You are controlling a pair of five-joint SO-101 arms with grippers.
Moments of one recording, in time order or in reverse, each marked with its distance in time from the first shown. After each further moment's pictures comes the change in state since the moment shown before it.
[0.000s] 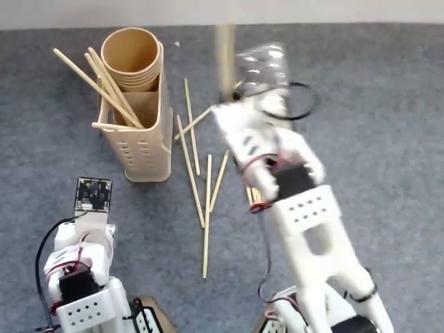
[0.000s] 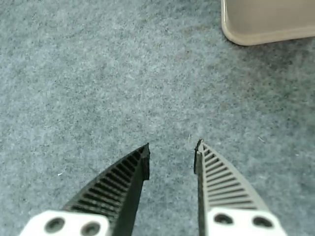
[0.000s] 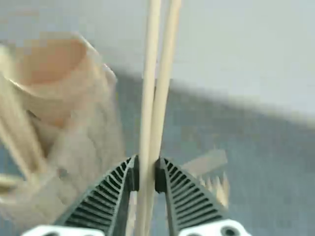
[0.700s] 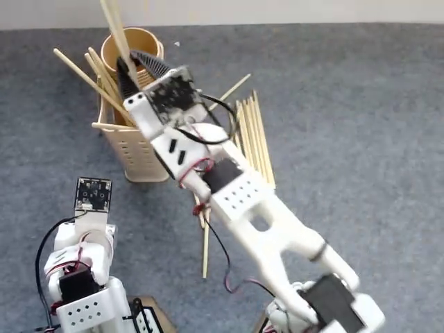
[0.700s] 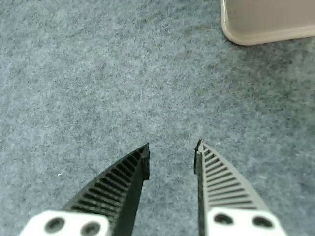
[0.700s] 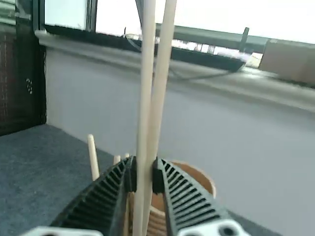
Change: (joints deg) left arm 0.0 0.0 0.0 0.0 0.0; right arm -13.3 21.1 -6.0 -32.1 4.6
